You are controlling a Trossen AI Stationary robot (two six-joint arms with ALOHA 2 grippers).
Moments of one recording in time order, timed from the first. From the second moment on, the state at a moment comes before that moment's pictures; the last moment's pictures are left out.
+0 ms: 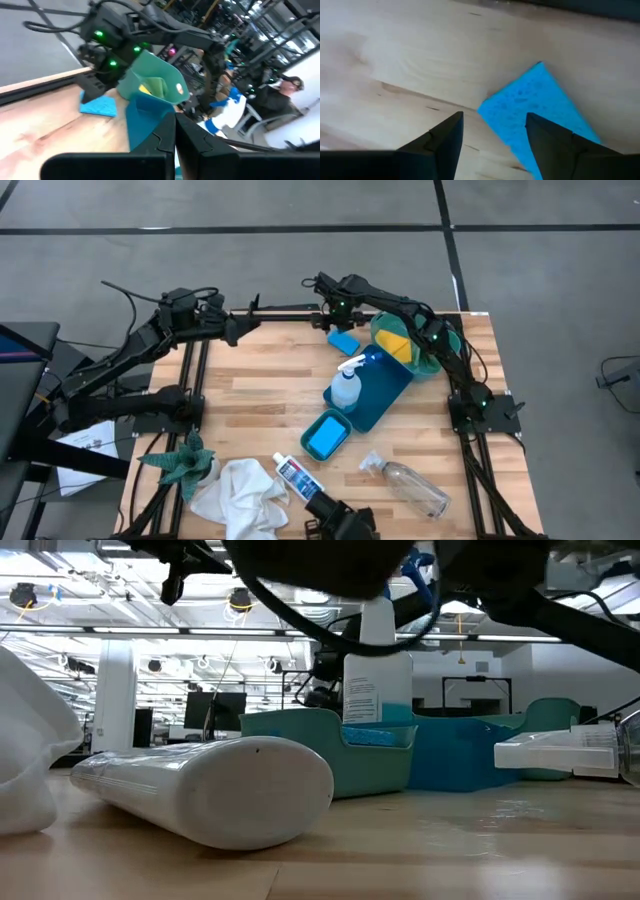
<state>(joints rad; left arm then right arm) 0.65 0.84 0.91 -0.32 0.30 -0.61 -0.63 2.47 2.26 -1.16 -0.18 0.76</state>
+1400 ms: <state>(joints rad) 0.65 0.84 0.91 0.44 0.58 -1.01 -0.59 2.48 2.26 -1.33 -0.08 1.96</state>
